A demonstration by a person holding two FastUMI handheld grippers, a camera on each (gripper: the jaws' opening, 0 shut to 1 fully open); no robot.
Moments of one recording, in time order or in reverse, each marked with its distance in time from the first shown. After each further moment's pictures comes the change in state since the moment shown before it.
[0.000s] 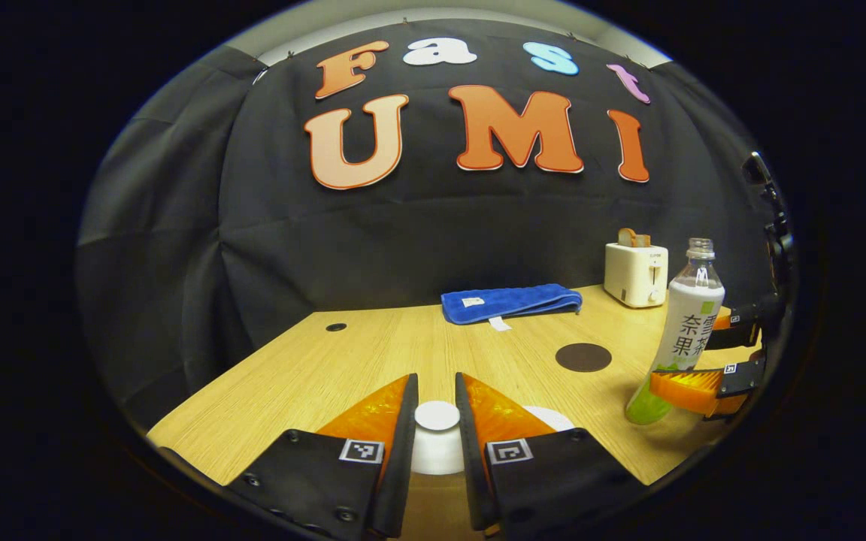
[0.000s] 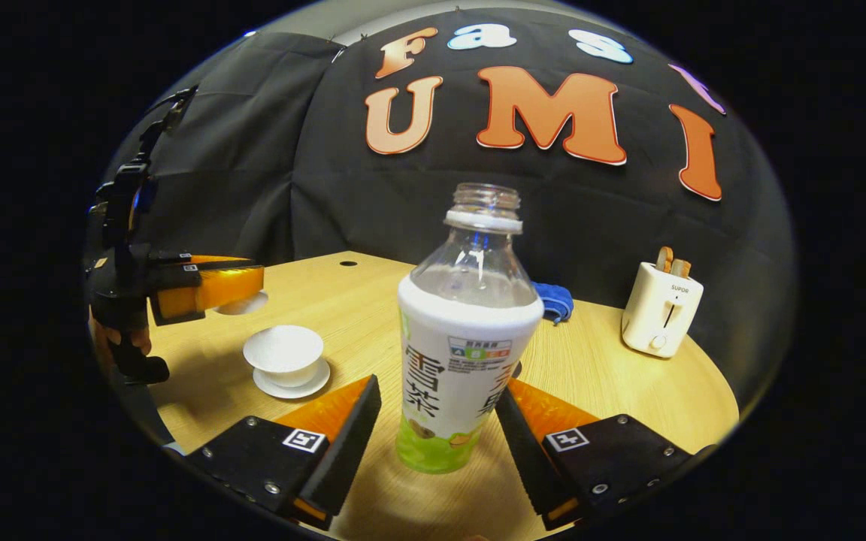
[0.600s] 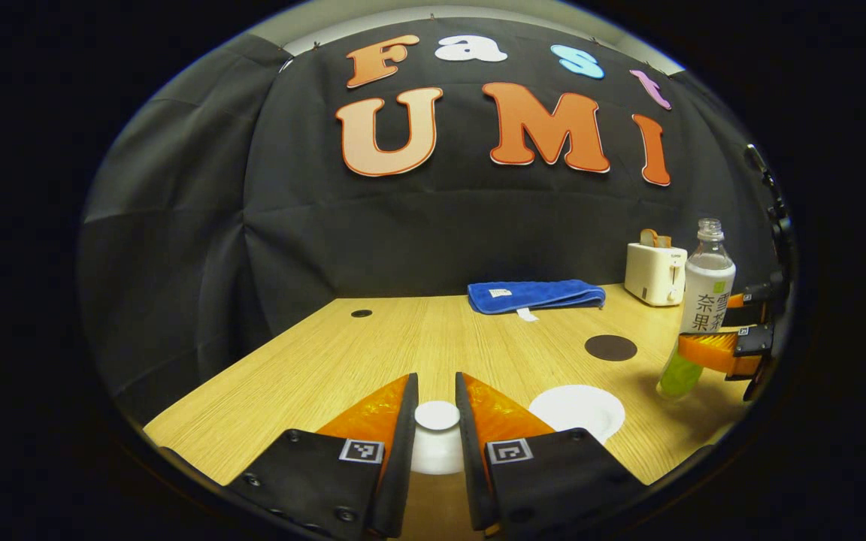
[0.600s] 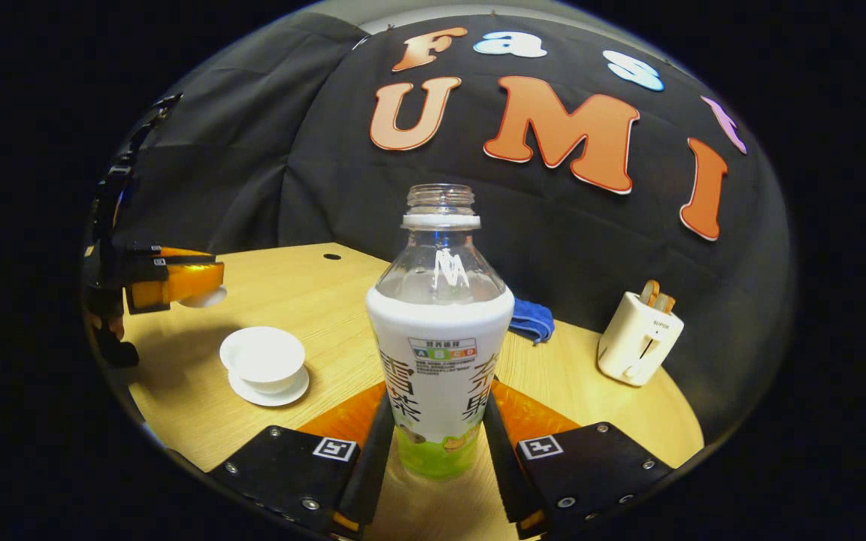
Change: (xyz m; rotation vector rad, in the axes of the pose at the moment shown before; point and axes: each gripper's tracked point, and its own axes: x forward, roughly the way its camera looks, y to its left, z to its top) left arm -0.006 0.047 -0.018 -0.045 0.018 0.054; right arm 0.008 -0.007 0.029 -0.177 -0.005 -0.091
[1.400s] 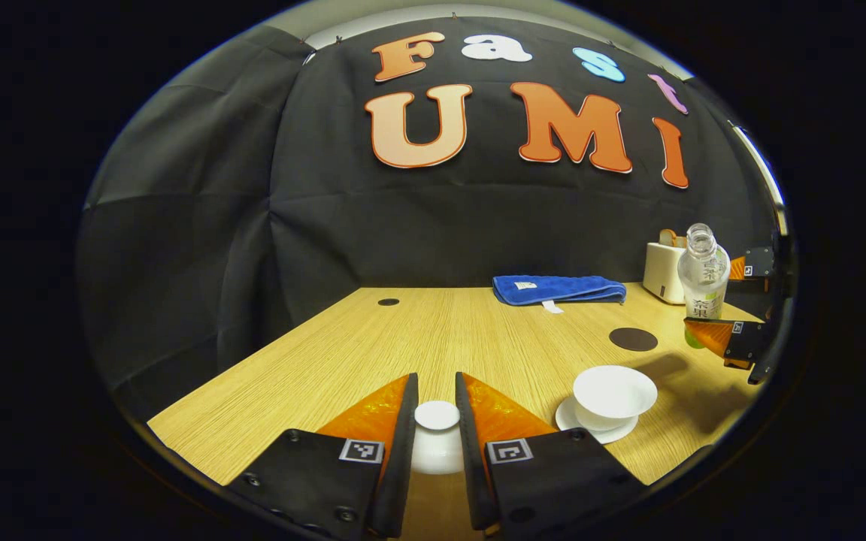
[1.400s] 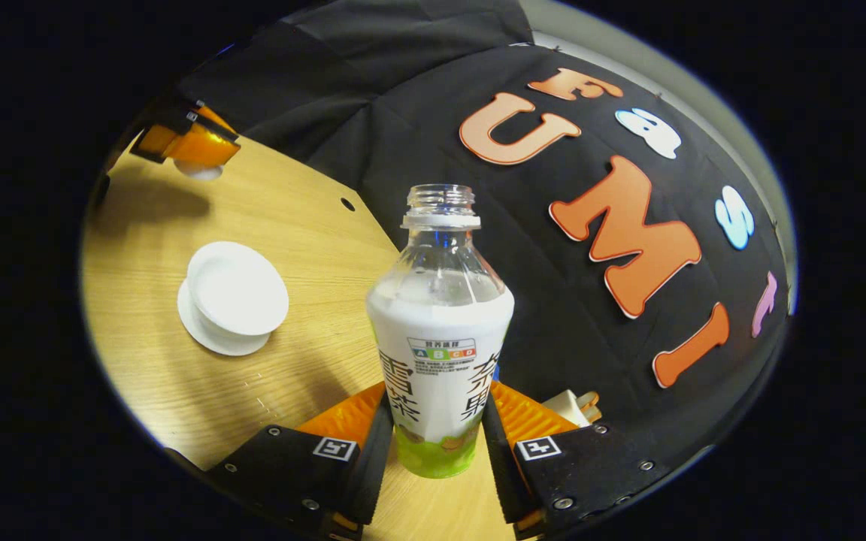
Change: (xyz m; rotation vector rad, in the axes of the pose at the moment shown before) left arm -0.014 0.039 -0.017 -0.032 0.016 0.057; right arm 0.013 0.004 0.030 -0.606 -0.034 -0.113
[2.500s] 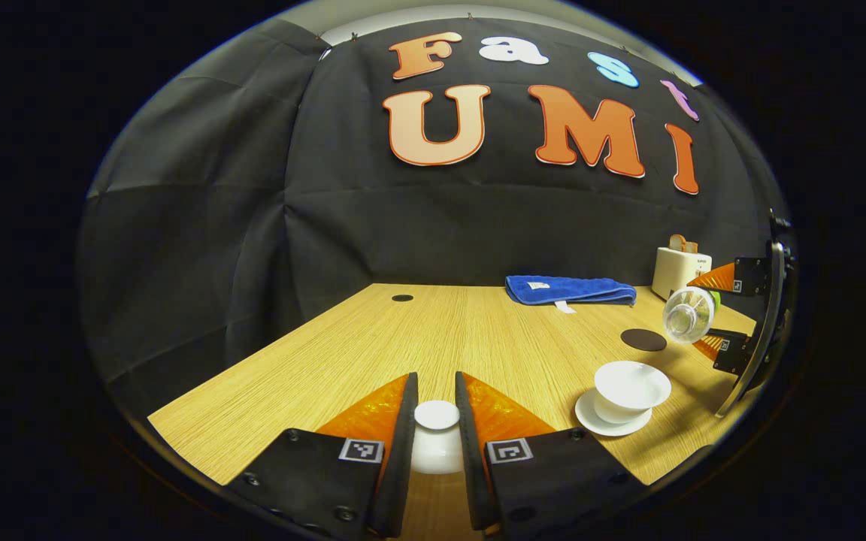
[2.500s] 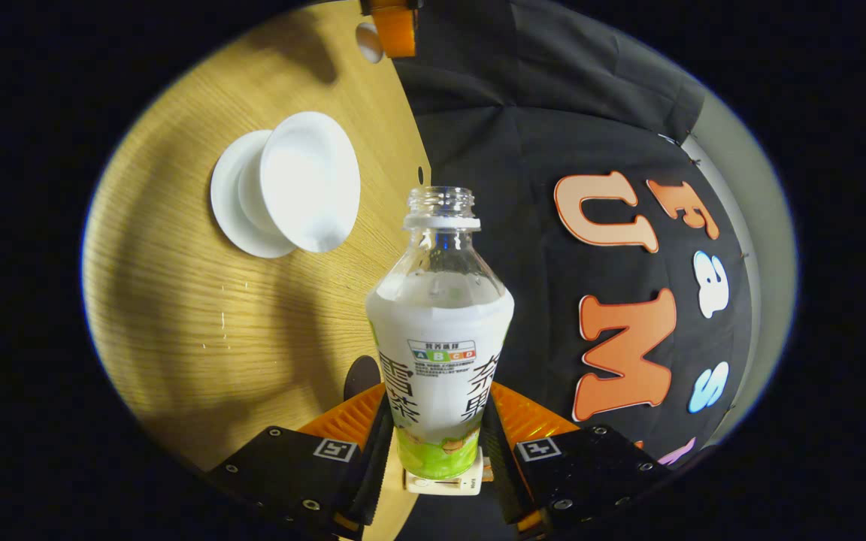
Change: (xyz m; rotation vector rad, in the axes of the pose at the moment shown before) left arm -0.006 0.023 -0.007 -0.024 0.003 0.025; right arm 0.026 0.011 0.011 -0.650 -0.072 -0.048
